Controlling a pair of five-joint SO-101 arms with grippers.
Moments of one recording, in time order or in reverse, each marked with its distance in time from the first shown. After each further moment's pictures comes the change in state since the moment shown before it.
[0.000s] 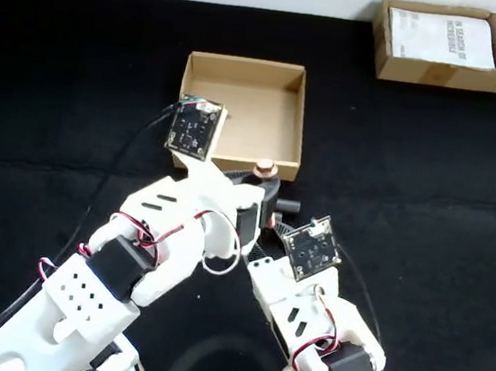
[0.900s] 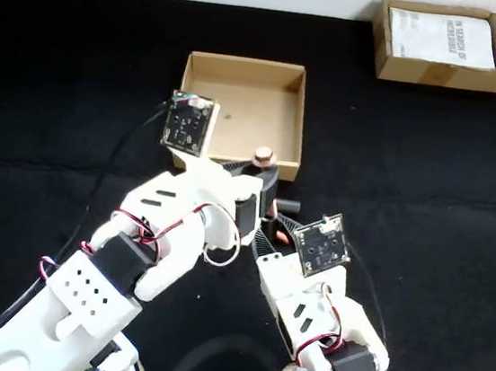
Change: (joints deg) left arm -1.8 0.5 2.4 -6.6 0.1; right arm 3.9 0.0 0.0 0.0 0.0
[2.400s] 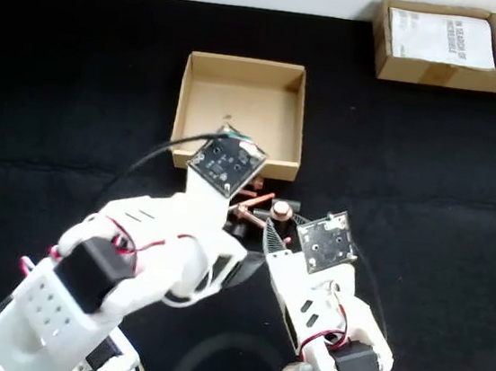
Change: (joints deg) left arm 4.7 -2.0 -18.0 46.9 -22.4; right arm 4.3 1.1 -1.5 0.0 3.4
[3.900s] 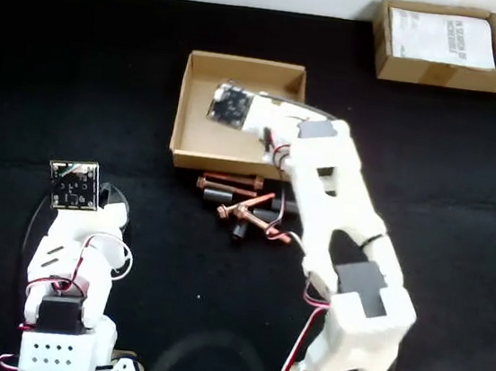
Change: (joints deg) left arm -45.7 -46.9 63.5 -35.1 -1.7; right arm 4.0 117.4 -81.8 -4.7 59.3
